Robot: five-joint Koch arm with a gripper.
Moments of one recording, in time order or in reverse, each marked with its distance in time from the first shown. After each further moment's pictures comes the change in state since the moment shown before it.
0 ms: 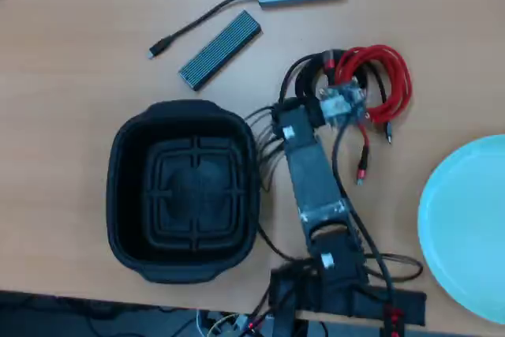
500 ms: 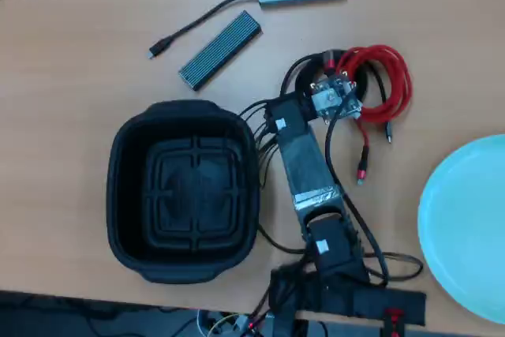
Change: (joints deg) arm -0.6 -4.5 -0.6 0.3 1.2
